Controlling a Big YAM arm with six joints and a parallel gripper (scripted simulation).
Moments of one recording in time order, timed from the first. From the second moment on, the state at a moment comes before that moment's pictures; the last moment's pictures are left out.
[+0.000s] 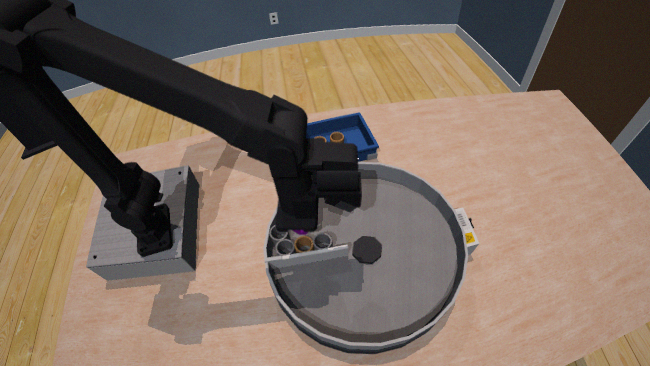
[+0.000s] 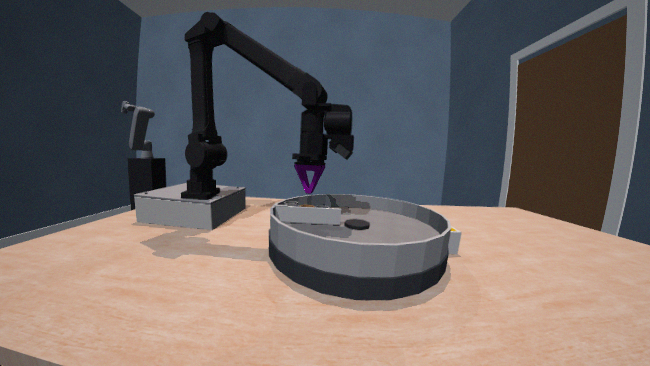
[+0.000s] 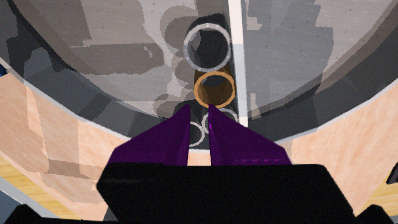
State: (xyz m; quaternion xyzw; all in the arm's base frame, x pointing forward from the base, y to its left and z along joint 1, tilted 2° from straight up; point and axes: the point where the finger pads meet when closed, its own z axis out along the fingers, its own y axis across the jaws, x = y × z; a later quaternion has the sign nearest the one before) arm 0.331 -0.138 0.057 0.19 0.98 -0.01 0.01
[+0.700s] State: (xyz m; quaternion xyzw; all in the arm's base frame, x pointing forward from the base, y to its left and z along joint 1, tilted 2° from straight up) arm 0.328 -0.137 0.056 0.19 0.98 -0.01 0.01
